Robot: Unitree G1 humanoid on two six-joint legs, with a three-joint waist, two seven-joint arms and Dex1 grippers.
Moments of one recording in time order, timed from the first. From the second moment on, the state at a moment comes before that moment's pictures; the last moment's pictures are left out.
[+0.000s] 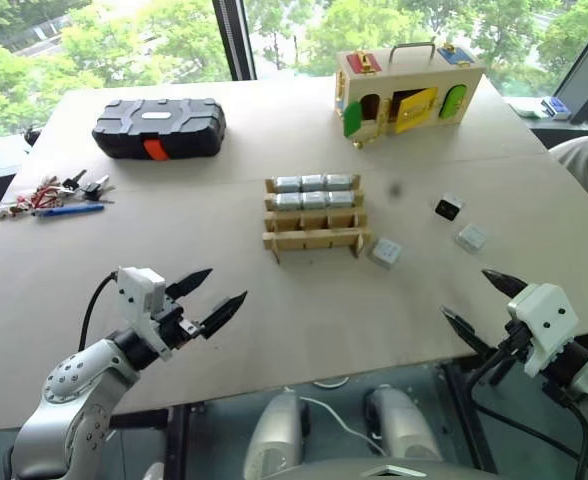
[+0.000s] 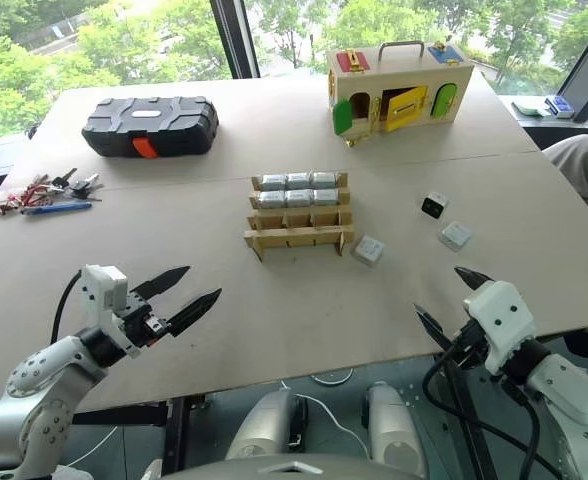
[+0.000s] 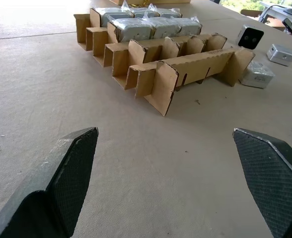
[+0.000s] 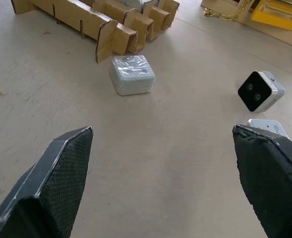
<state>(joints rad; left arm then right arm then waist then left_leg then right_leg) 0.27 0.56 0.35 -0.40 -0.62 0.36 -0.76 0.42 -0.52 -0.26 -0.74 0.25 0.32 0.62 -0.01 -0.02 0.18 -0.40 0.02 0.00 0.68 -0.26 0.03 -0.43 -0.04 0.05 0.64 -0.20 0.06</state>
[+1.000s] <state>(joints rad) -0.05 0.75 0.28 -0.39 -0.88 0.52 -1.11 -0.74 -0.72 0.07 0.47 0.16 0.47 0.83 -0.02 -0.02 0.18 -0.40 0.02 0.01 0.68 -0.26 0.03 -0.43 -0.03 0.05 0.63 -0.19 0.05</state>
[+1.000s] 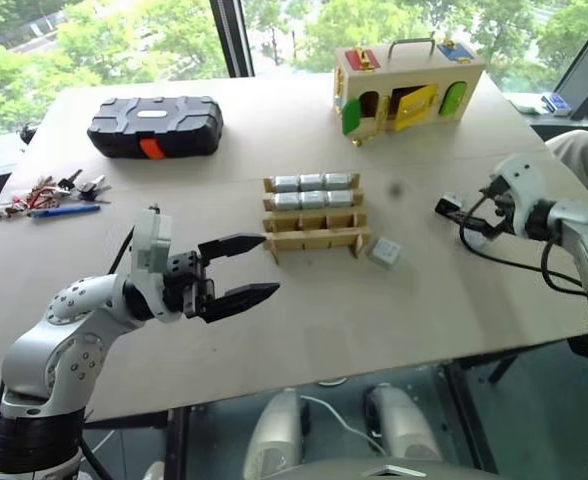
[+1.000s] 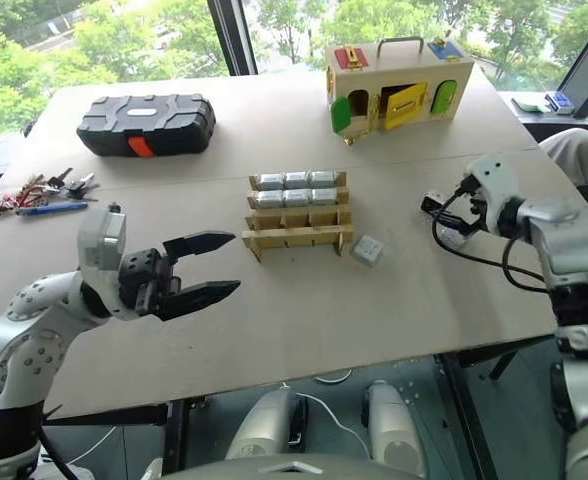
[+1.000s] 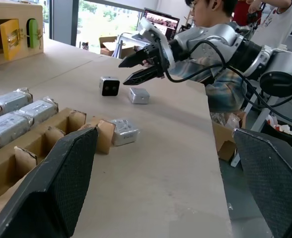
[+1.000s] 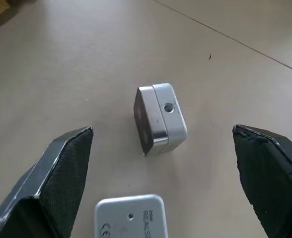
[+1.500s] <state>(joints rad) 0.03 0.77 0.36 -0.47 -0.88 0.52 -1.06 -0.98 -0.58 0.12 1.04 0.01 0.16 0.90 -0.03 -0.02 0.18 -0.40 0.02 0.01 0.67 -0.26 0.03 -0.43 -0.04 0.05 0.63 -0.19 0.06</state>
